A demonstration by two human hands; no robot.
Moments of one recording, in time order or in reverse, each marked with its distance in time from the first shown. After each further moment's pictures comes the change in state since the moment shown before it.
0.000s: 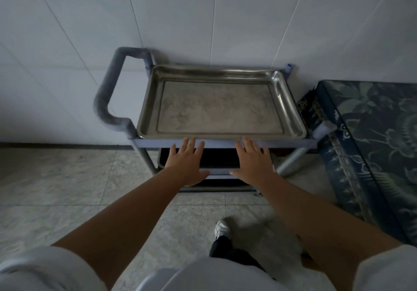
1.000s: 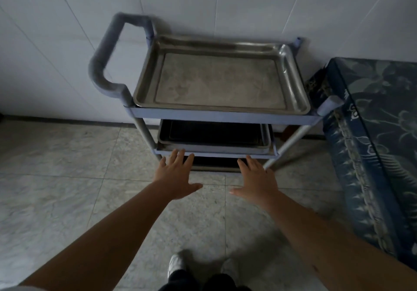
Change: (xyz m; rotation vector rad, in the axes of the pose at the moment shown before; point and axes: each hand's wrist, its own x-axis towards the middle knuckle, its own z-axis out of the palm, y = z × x) left_hand -0.081 0.024 0.081 -0.031 -0.113 -0.096; right_hand -0.089 0.021 0.087 0.084 -0.227 -0.015
